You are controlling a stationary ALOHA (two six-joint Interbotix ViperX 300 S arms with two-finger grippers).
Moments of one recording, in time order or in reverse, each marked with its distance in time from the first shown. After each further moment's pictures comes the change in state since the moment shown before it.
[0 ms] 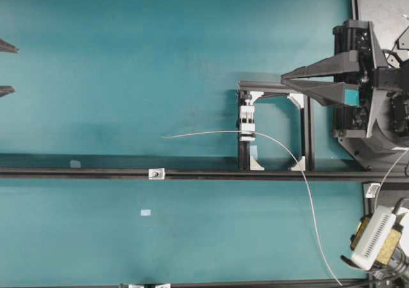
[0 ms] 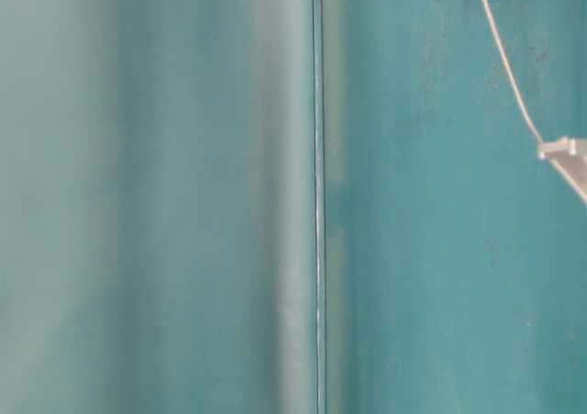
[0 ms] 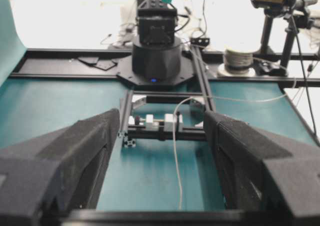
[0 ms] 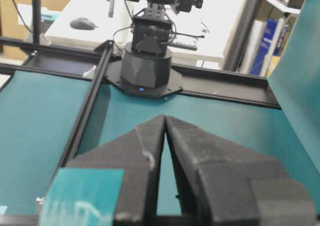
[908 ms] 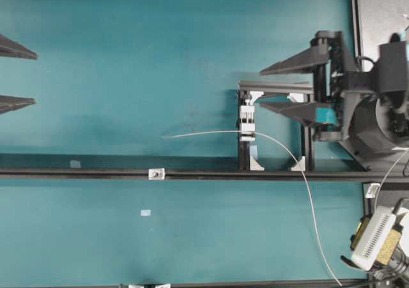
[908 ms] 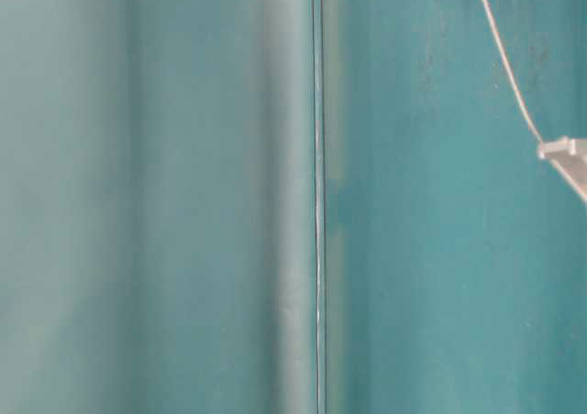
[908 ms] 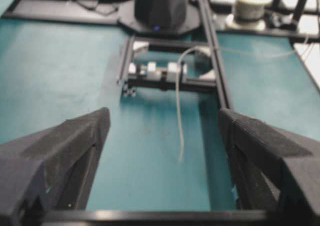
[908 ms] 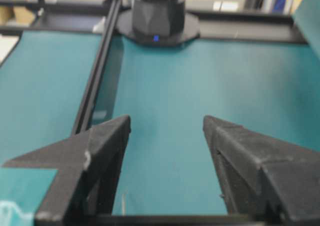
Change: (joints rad) left arm 0.015 0.124 0.025 -0.032 0.009 -0.023; right arm 0.000 0.153 0.014 0.017 0.003 0.115
